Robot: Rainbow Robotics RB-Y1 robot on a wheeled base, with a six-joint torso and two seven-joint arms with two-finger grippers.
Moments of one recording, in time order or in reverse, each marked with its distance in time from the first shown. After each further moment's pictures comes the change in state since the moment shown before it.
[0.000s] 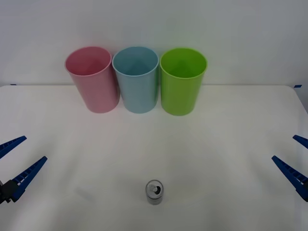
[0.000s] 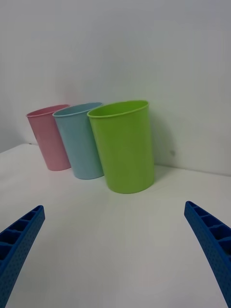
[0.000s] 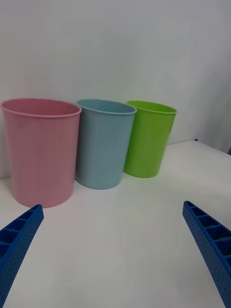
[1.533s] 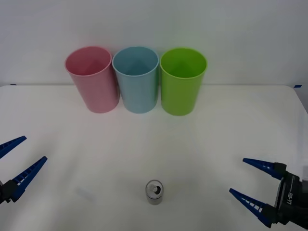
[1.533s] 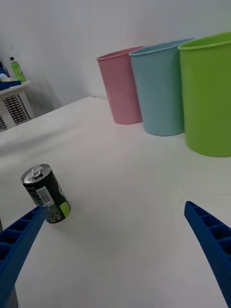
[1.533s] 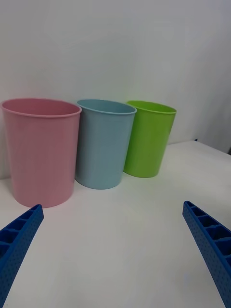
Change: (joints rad) right arm 0.006 -0.086 0.283 -0.009 0.100 -0.029 0.060; left arm 0.000 0.000 0.000 0.000 0.000 0.000 0.000
